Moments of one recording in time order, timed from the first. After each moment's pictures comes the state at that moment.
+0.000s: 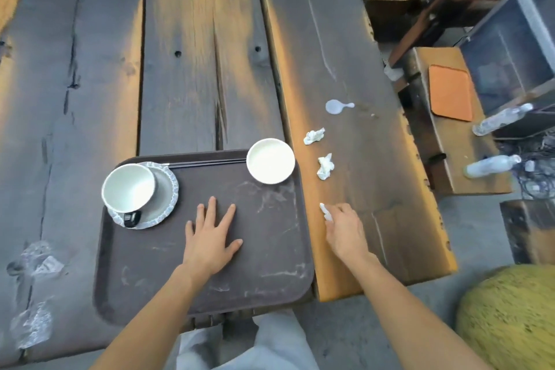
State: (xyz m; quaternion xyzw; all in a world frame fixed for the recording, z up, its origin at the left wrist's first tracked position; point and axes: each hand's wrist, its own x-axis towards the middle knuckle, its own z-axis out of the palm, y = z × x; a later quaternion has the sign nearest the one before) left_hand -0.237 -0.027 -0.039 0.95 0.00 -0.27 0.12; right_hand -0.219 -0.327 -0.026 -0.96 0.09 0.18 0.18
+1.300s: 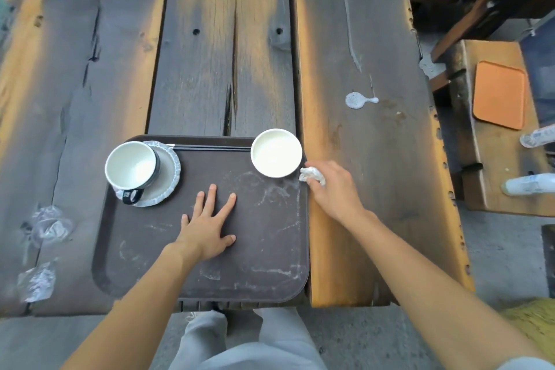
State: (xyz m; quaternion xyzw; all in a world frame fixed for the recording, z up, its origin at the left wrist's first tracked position) left_hand -0.227 -0.036 -0.029 0.91 0.05 -0.39 0.10; right_hand -0.132 -0.319 -0.013 -0.93 -0.06 0.14 0.34
